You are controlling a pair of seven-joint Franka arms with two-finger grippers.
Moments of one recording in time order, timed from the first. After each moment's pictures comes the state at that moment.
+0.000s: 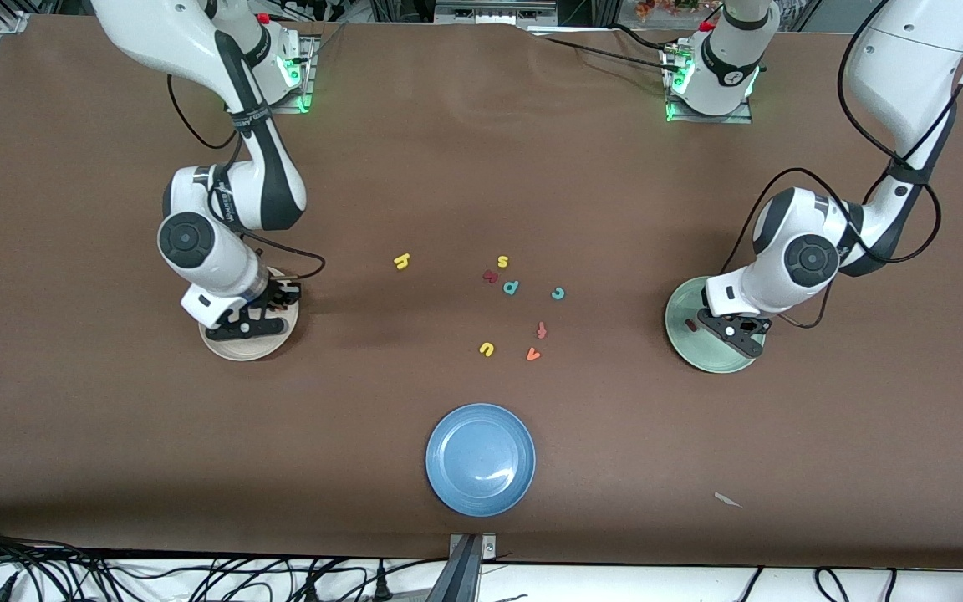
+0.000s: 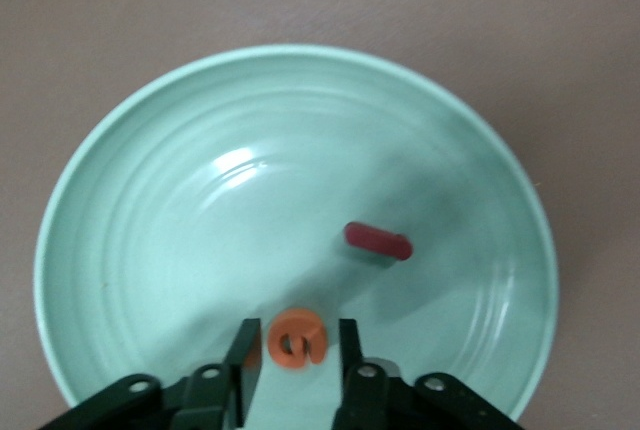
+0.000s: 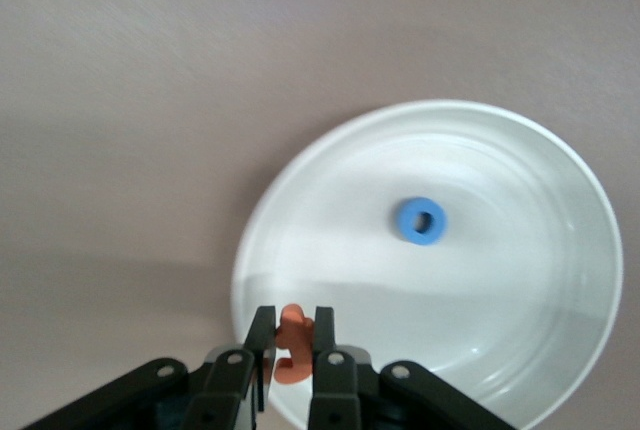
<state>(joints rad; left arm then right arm) 0.25 0.50 -0.36 -2.07 0.34 2.44 0.30 0.63 0.44 -0.41 -2.05 0.16 2.39 -0.03</state>
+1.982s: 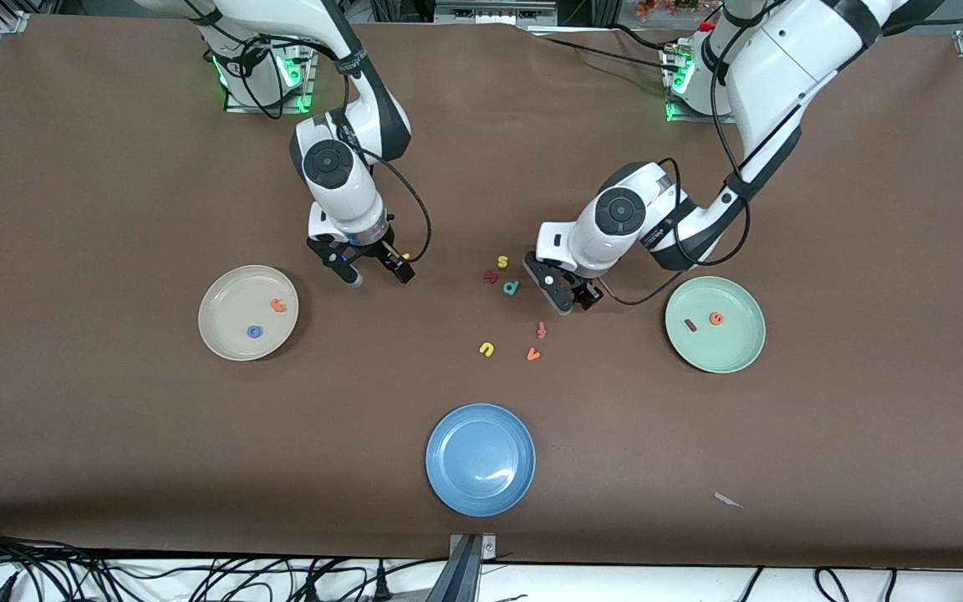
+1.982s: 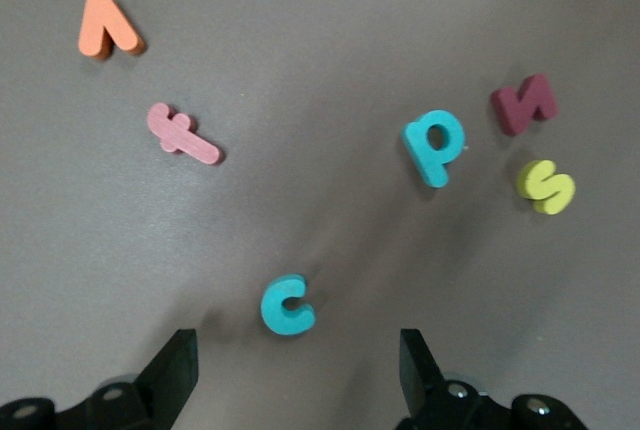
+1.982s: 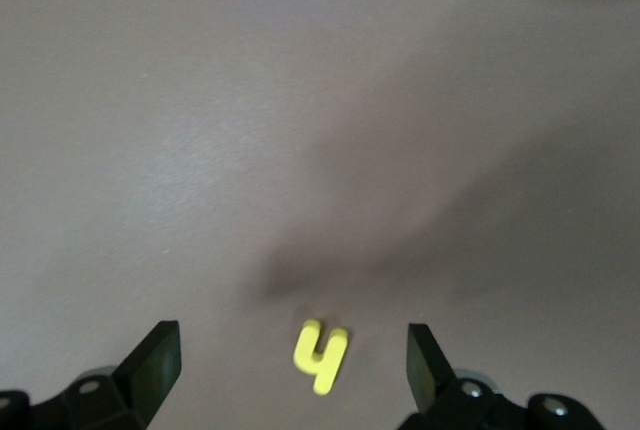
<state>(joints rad) 0.04 0.68 -0.64 -1.95 0.43 2.49 0.10 0.93 0.43 -0.30 -2.17 0.29 2.65 1.17</state>
